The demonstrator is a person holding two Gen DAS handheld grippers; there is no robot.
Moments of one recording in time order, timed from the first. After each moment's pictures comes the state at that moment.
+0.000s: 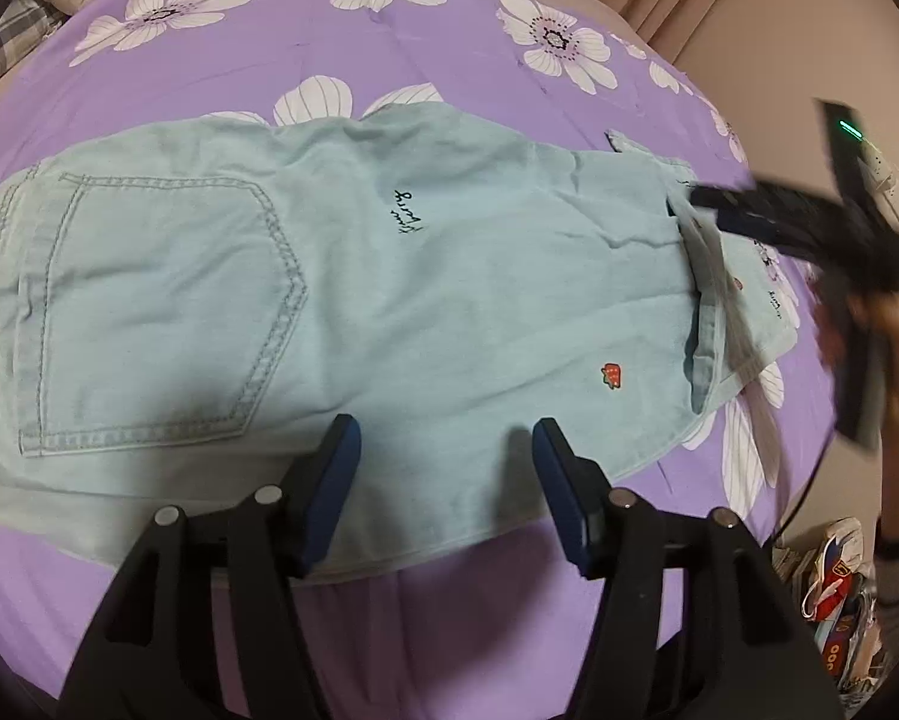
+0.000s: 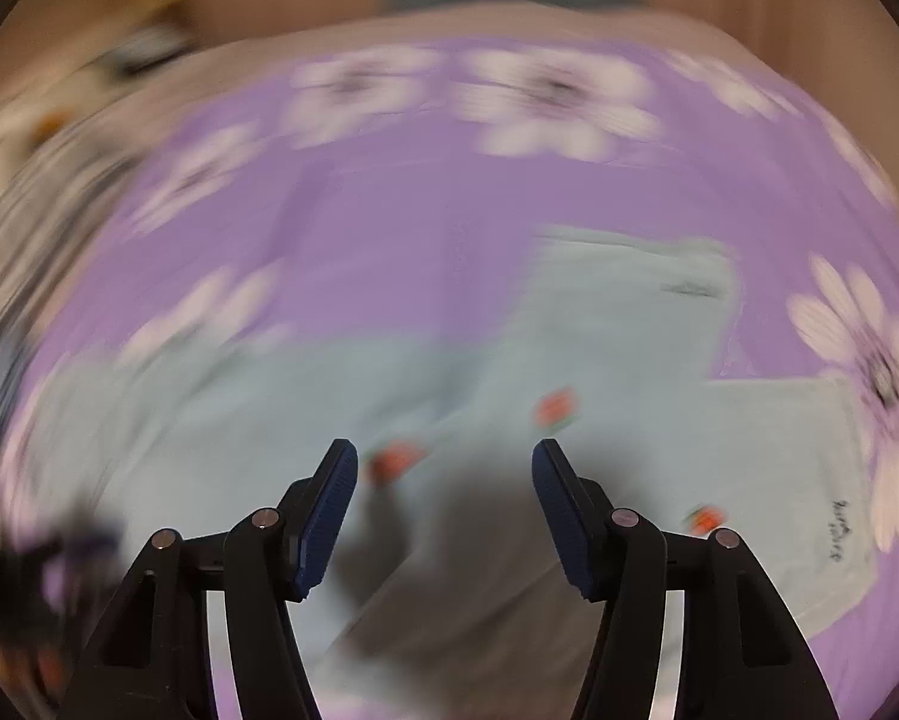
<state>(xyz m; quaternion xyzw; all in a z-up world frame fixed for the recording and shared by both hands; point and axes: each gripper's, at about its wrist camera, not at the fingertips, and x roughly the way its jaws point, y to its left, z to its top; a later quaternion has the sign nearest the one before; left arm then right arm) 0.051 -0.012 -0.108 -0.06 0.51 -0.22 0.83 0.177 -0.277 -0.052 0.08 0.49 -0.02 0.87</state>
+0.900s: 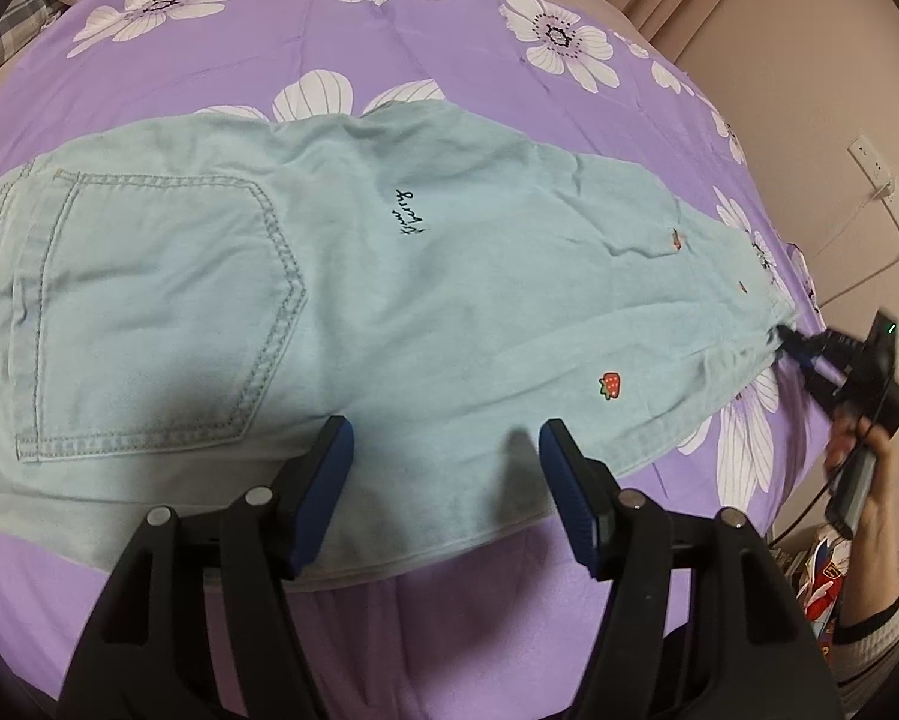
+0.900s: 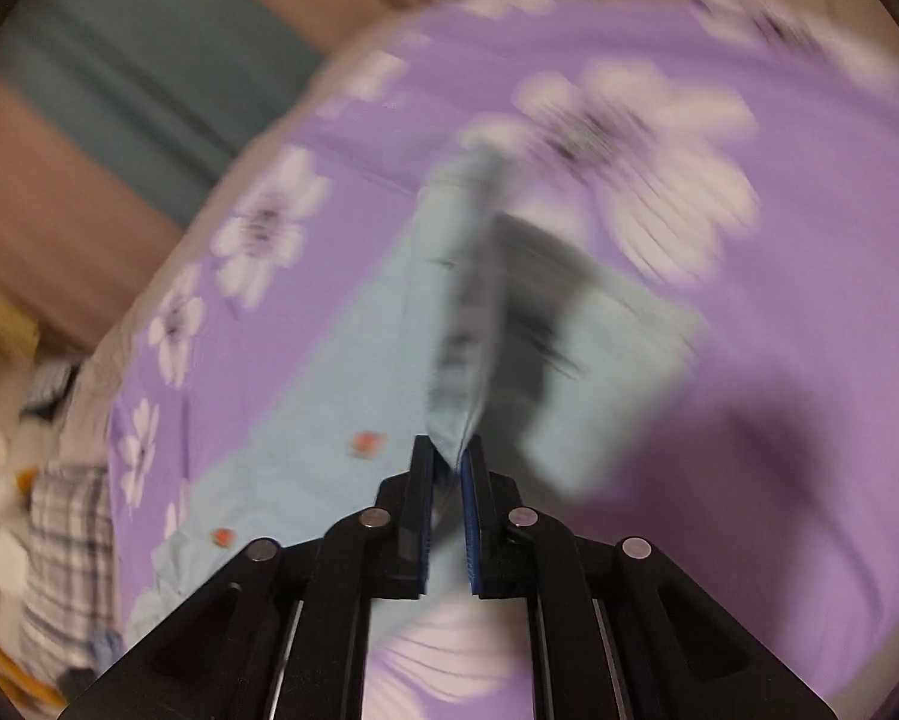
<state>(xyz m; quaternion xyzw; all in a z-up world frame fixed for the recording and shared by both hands) 0.056 -0.012 -0.106 -0.07 0.52 -0.23 0.82 0.027 -0.429 -0.093 0.42 0.36 -0.15 0.82</state>
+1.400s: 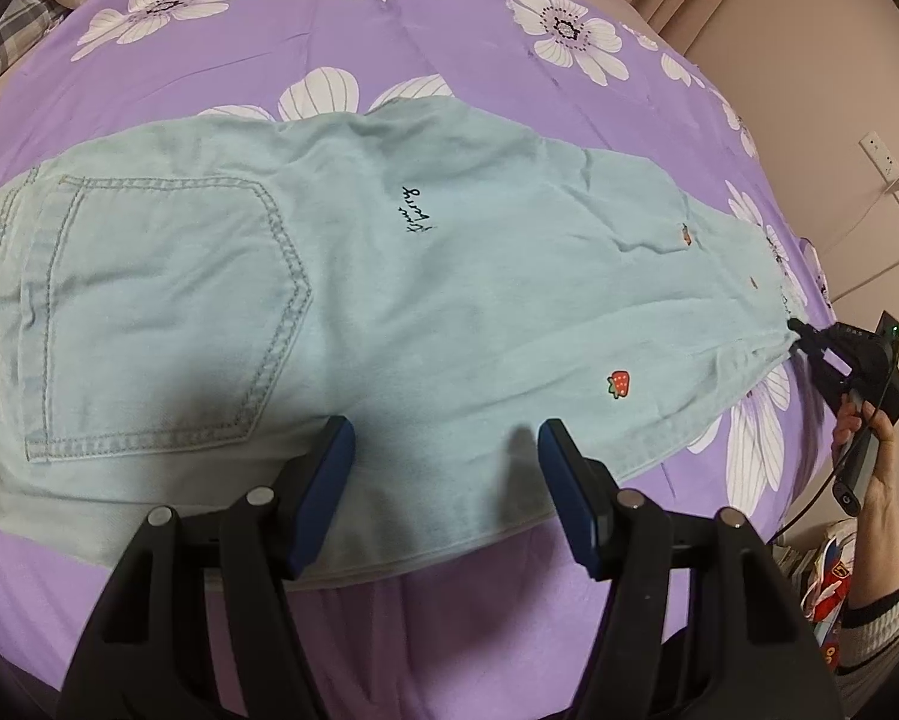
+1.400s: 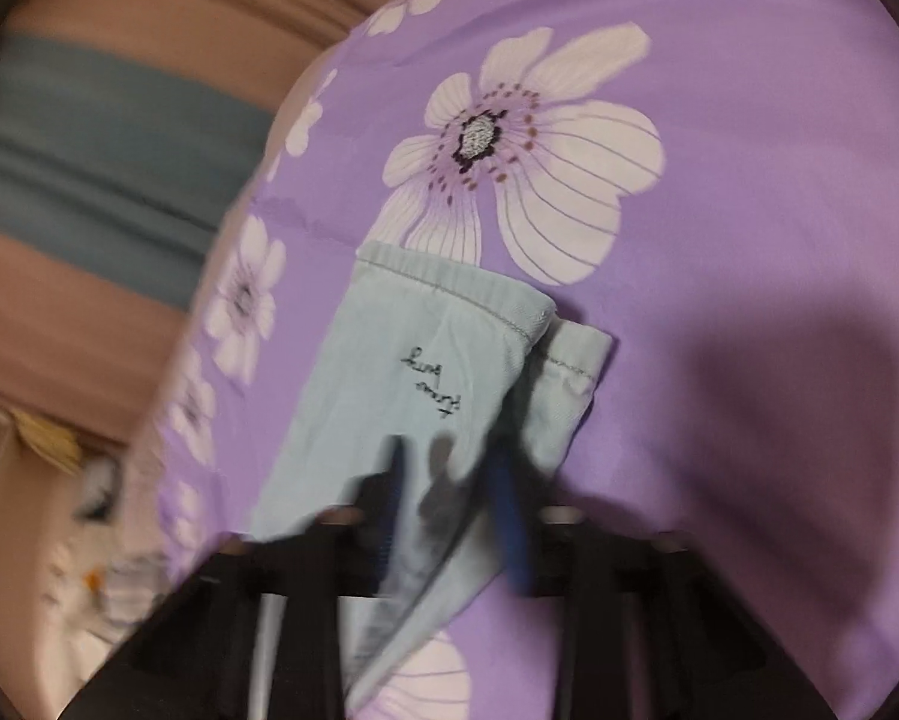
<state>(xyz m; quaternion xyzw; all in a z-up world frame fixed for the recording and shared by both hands) 0.059 -0.017 -0.106 -0.05 0.53 -0.21 0.82 0.030 -0.459 -0.103 0.48 0.32 -0.17 0.80</state>
